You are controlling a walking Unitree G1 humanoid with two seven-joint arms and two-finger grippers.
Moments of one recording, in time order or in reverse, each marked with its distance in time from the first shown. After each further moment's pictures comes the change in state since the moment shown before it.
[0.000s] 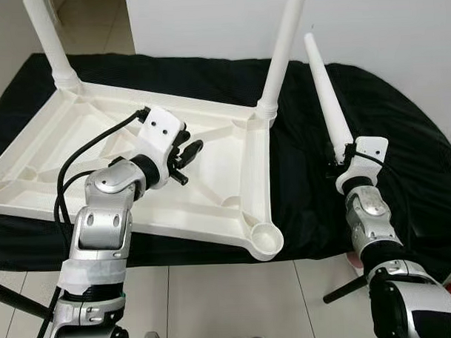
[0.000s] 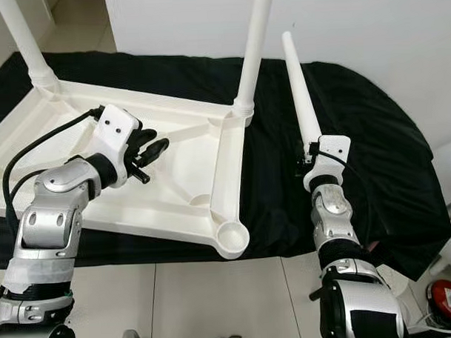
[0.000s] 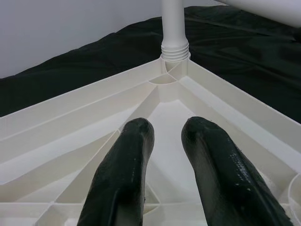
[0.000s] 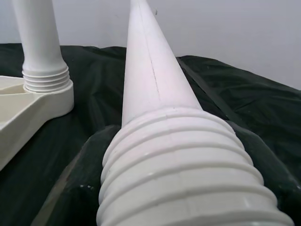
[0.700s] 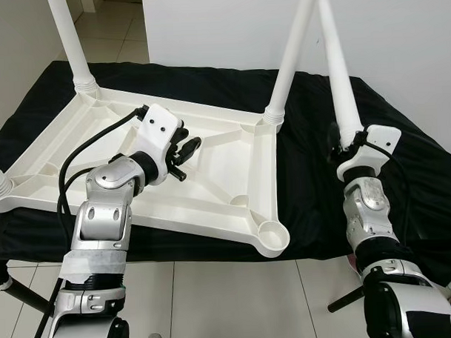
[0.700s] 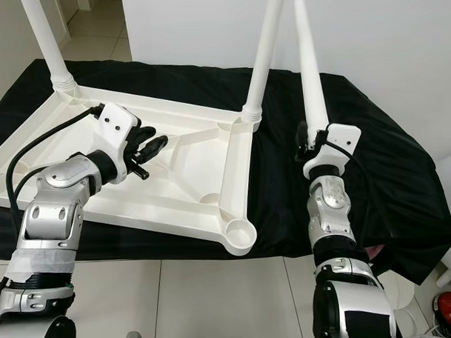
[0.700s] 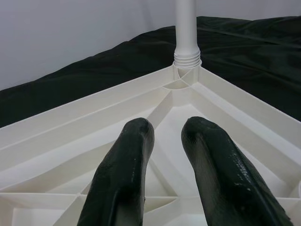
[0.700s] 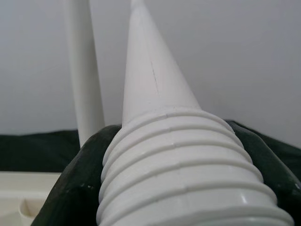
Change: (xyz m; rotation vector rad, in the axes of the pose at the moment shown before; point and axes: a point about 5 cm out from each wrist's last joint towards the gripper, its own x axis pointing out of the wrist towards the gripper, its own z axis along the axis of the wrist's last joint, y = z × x) left arm 0.005 0.010 -0.002 -0.001 -0.022 0.009; right arm 0.010 0.011 0.049 0.143 -0.262 0.019
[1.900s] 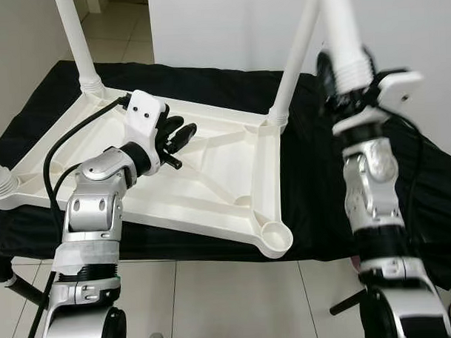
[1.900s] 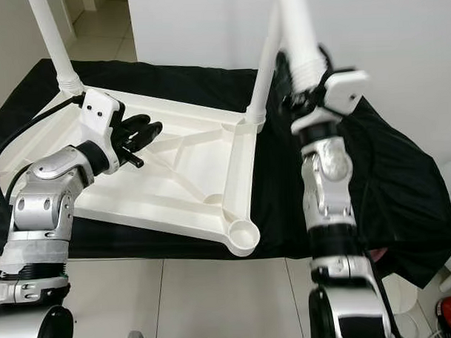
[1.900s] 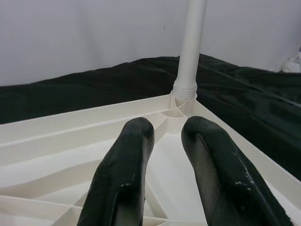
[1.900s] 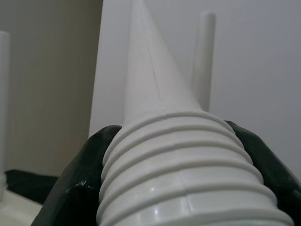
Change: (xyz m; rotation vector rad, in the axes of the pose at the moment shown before) left arm -0.002 0.008 0.011 -0.189 -0.115 -0.024; right arm -0.010 0.052 0.057 0.015 -0.239 0.338
